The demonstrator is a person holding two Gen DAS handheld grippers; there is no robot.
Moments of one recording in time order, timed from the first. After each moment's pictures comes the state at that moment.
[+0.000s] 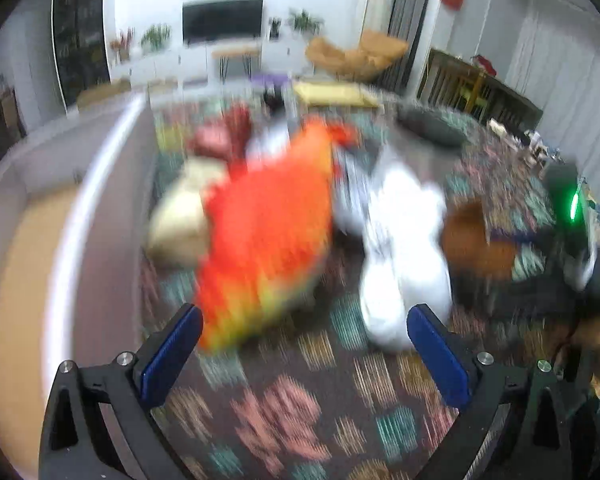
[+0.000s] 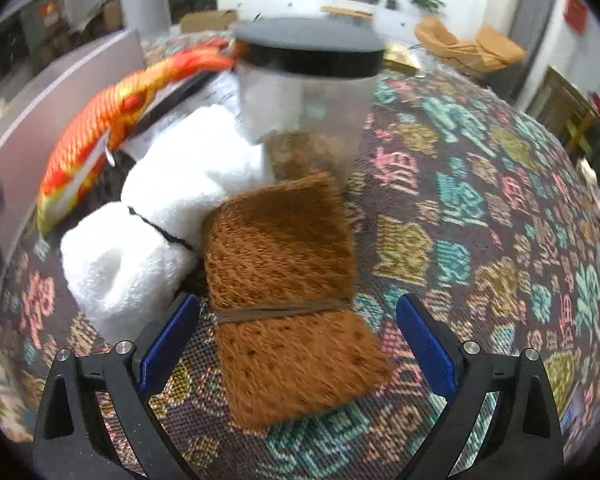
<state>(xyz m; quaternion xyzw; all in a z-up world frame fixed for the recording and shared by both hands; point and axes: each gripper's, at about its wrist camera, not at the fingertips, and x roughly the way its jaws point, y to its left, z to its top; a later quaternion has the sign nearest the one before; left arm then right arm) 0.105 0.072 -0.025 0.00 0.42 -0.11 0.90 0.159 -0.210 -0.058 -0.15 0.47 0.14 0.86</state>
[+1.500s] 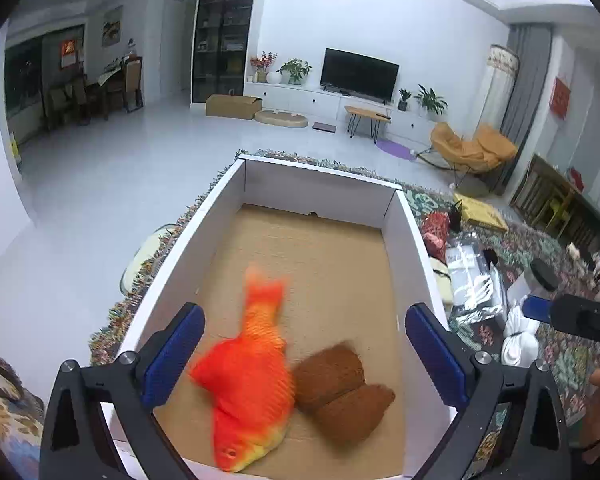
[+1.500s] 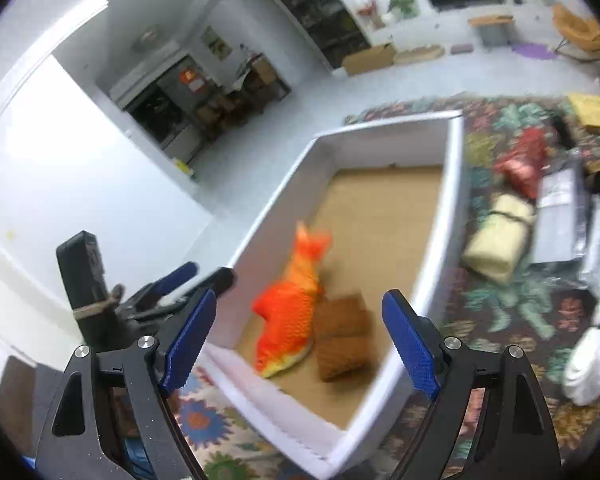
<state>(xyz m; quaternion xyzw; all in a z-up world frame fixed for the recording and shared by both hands) 0.003 0.322 0.060 -0.12 0.34 0.08 0.93 0.070 0.033 0.068 0.07 0.42 0.43 0.80</state>
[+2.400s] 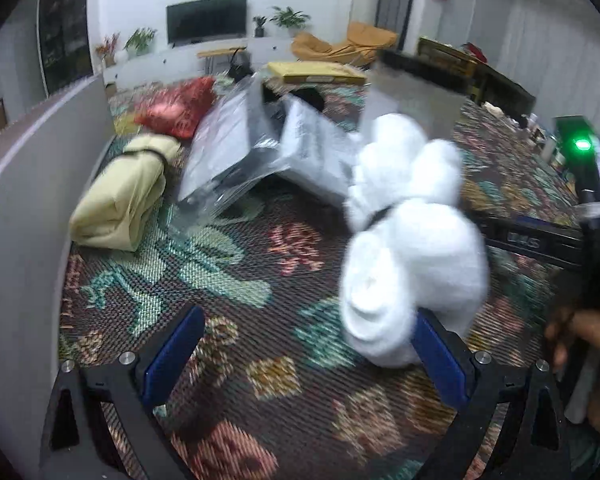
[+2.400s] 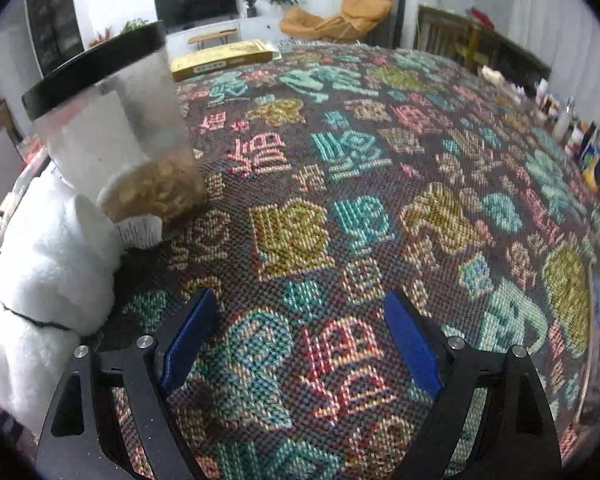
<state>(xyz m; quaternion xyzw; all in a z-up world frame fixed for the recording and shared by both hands) 0.128 0.028 -0.102 0.00 0.43 -0.12 0.89 0.176 -0.269 -0.081 -0.01 0.42 -0.05 0.91</state>
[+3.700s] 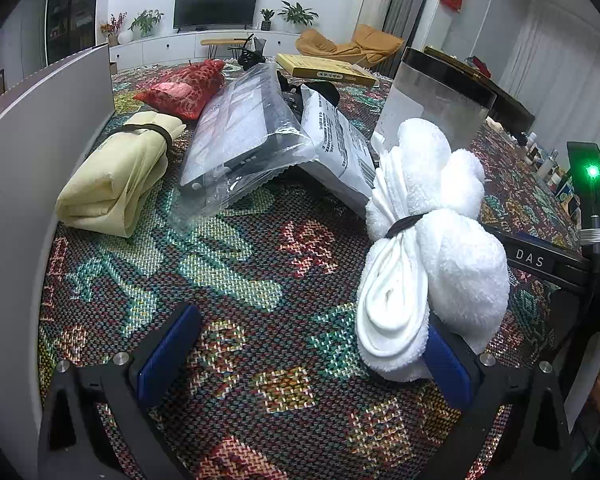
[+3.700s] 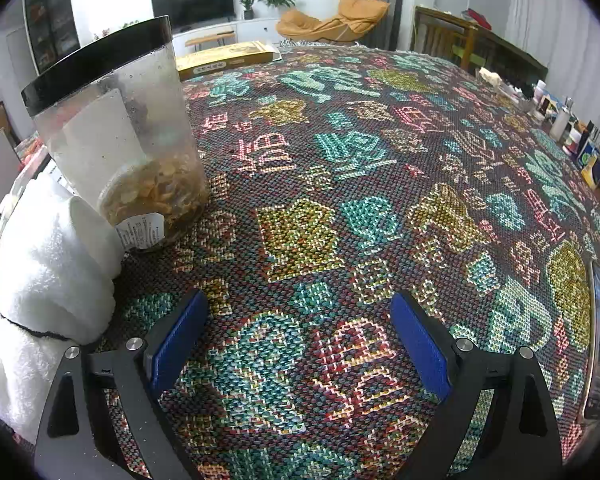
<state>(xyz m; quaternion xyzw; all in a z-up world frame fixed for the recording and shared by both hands) 0.133 0.043 -0.116 -0.04 0.43 -0.14 0.89 0.173 -0.265 -0.084 0.00 0.42 -0.06 0.91</state>
